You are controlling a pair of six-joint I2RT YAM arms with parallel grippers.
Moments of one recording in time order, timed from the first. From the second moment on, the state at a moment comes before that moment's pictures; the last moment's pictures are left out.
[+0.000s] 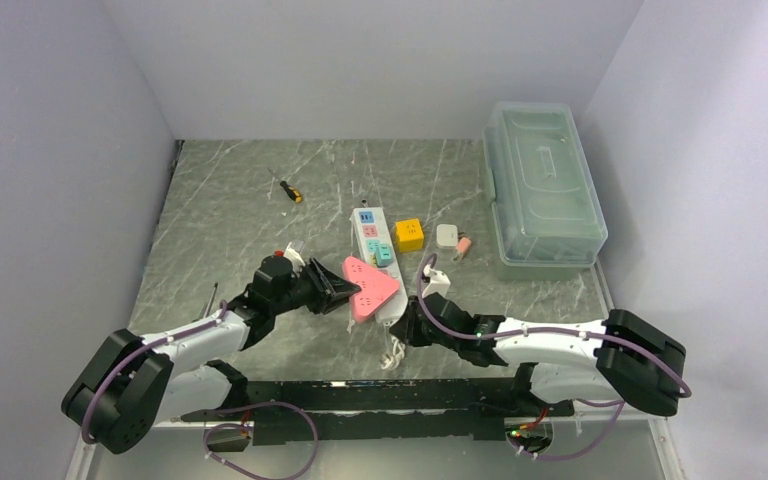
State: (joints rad) left arm -0.55 1.14 0.30 0.40 0.37 -1.33; right arm 1.07 1.18 0.36 0.13 0.21 0.94
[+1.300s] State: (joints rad) left arm -0.56 1.07 0.33 0.27 0.29 -1.31; right arm 1.17 1.27 0.44 0.08 0.35 0.90
